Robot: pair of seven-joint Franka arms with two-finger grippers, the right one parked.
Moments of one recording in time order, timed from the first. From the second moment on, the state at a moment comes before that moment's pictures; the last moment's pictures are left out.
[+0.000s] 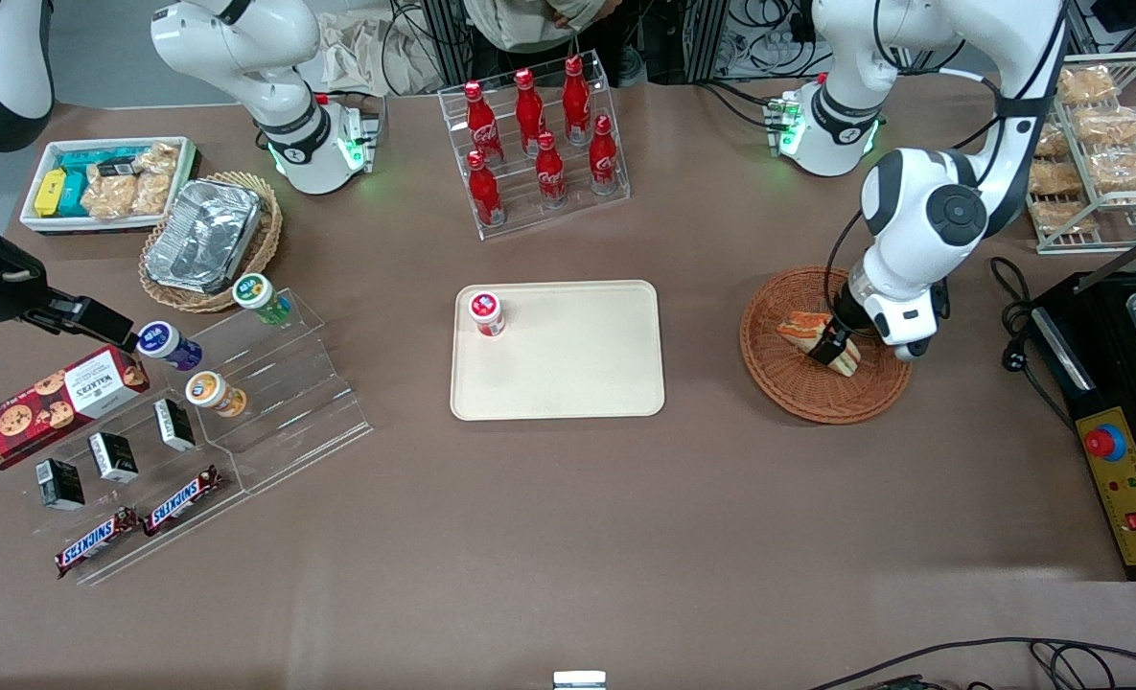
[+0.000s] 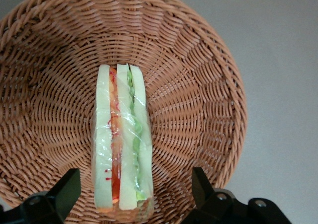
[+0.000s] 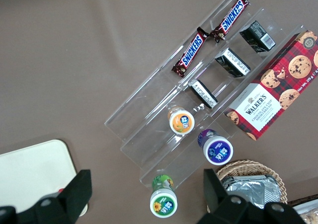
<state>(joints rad) -0.20 0.04 -0.02 -2.47 -0.12 2.54 -1.14</state>
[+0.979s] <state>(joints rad) -0.20 0.06 -0.02 -2.57 -0.12 2.73 -1.14</state>
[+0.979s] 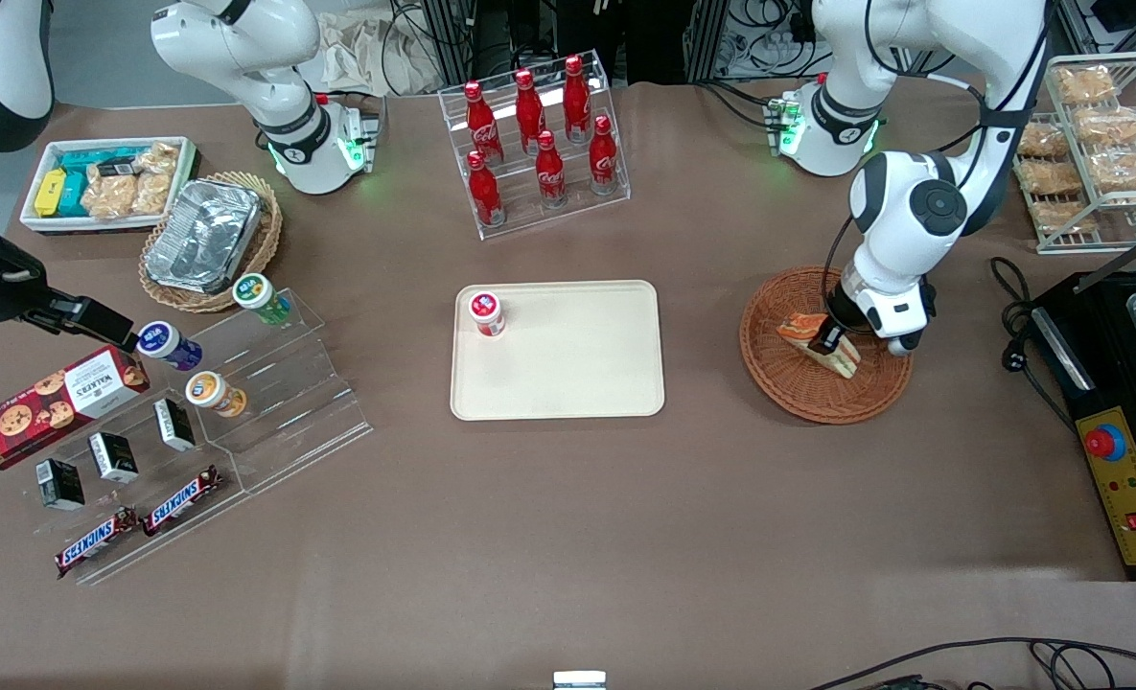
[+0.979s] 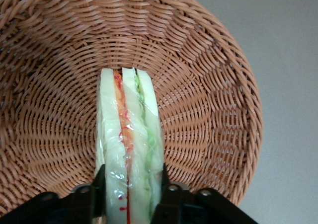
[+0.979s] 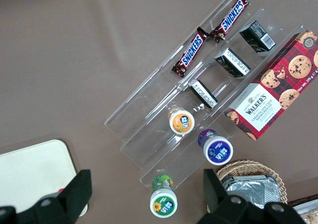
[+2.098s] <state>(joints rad) -0.19 -0.01 -0.01 -1.82 -0.06 1.76 -0.84</state>
